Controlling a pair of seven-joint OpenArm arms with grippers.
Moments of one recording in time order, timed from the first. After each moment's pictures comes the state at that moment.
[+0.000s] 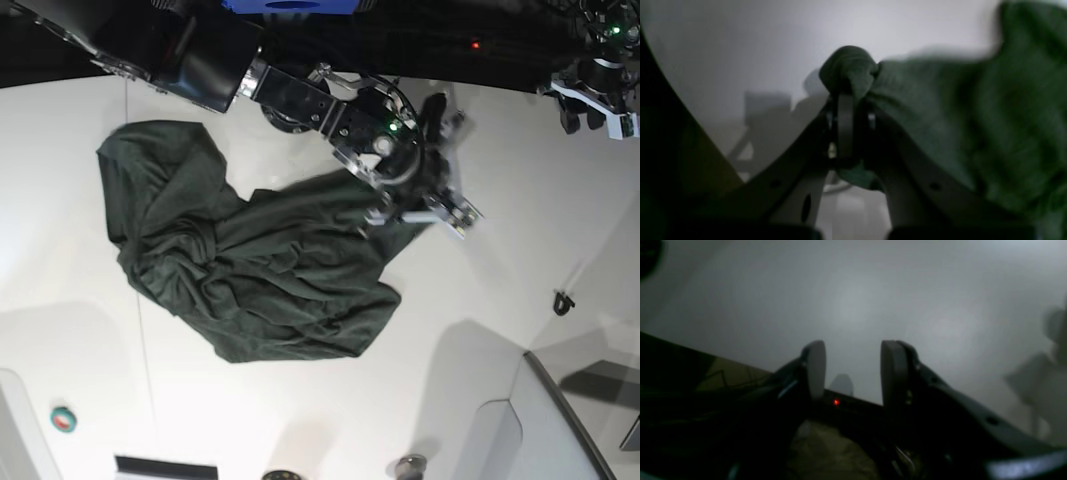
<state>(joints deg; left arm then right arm) 27.0 -7.2 -48.5 88.6 -9.2 -31.2 23.3 14.9 -6.7 -64.3 74.6 10.3 -11.9 -39.9</state>
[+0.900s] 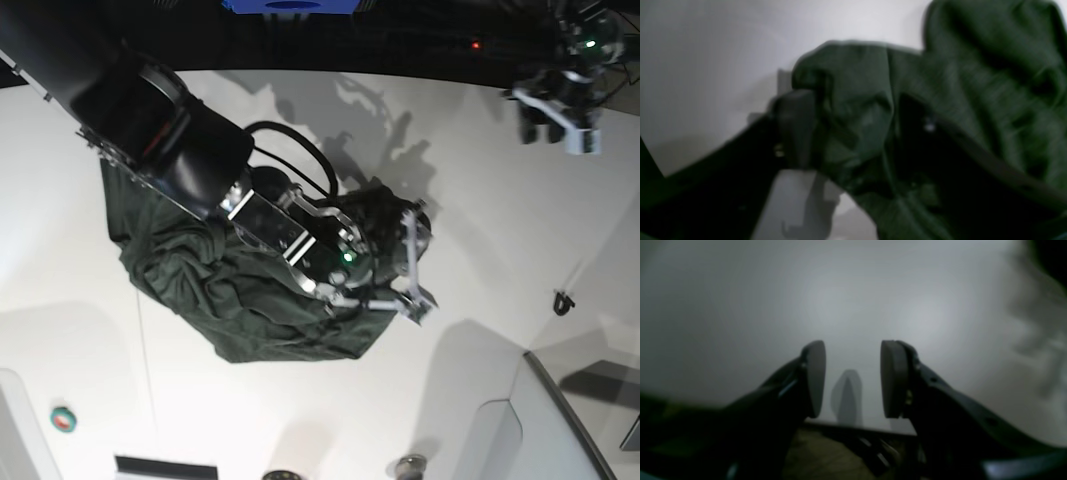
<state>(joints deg) 26.6 -7.1 -36.3 88.6 -8.8 -30.8 23.2 30.5 -6.7 -56.4 53.8 24.5 5.2 -36.2</state>
